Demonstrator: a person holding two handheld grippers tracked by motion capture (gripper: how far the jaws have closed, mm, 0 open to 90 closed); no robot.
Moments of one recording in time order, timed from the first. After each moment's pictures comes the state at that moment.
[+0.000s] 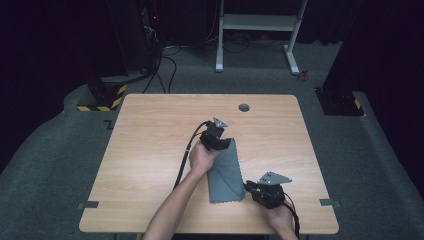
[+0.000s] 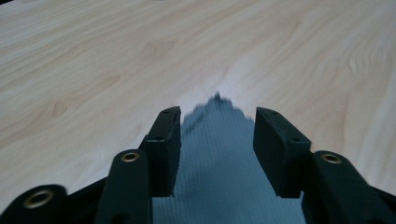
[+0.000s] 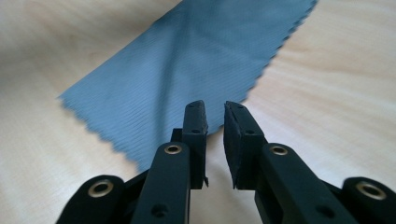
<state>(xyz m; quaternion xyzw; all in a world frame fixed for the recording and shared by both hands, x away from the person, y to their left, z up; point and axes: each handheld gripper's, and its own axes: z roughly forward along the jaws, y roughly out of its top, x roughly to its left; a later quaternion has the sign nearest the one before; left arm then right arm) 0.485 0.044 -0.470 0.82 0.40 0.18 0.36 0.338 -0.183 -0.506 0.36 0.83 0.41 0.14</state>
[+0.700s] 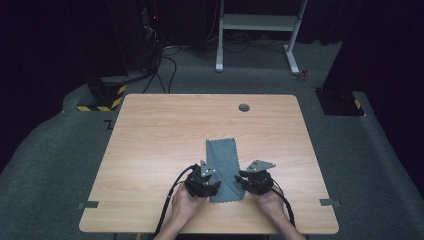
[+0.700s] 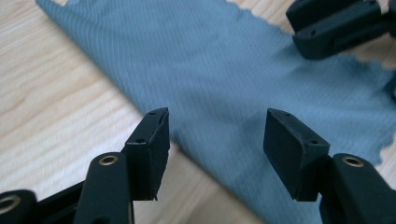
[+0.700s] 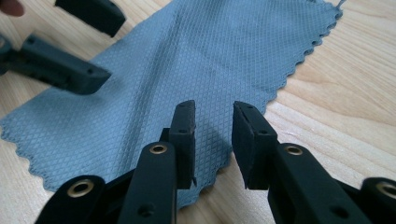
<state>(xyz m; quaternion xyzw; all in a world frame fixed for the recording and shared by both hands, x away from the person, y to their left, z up) 0.354 0.074 -0.511 0.84 0.39 0.17 0.34 0.380 -0.155 -0.514 0.33 0.86 0.38 0.14</state>
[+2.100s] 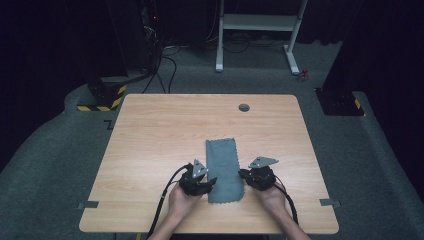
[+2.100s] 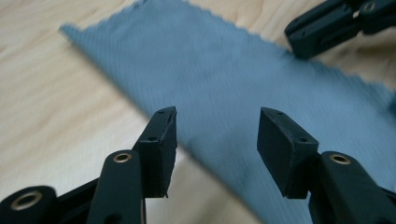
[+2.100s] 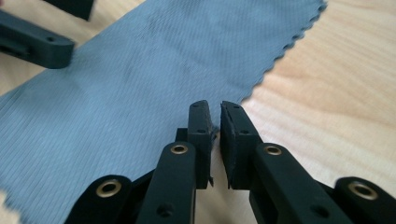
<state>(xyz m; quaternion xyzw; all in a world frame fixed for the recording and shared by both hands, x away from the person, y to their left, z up) 0.372 0.088 -0.511 0.83 0.36 0.17 0.39 0.396 -0.166 -0.519 0.34 0.85 0.38 0.13</state>
